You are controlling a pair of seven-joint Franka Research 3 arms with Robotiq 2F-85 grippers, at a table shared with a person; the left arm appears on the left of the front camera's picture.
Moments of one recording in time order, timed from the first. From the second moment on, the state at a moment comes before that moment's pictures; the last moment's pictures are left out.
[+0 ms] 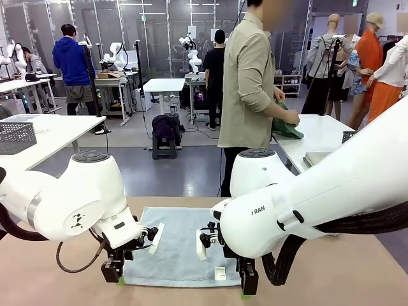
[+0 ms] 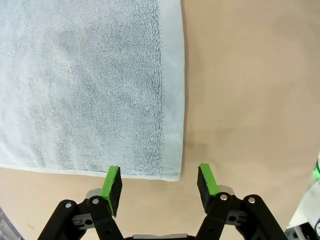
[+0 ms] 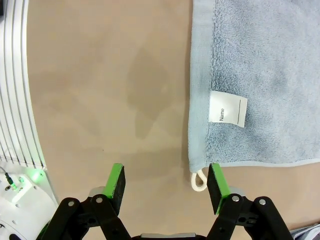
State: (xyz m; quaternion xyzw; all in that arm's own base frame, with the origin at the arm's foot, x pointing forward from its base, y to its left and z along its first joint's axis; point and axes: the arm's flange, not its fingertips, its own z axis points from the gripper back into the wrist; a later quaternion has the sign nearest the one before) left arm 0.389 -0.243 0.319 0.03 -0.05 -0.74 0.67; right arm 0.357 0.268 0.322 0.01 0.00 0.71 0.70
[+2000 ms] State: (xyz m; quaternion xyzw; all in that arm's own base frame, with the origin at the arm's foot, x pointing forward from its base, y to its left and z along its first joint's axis) left arm 0.386 -0.247 0.304 0.02 -0.04 -0.73 0.68; right arm 0.371 0.266 0.301 -0.01 -0.01 0.70 0.71
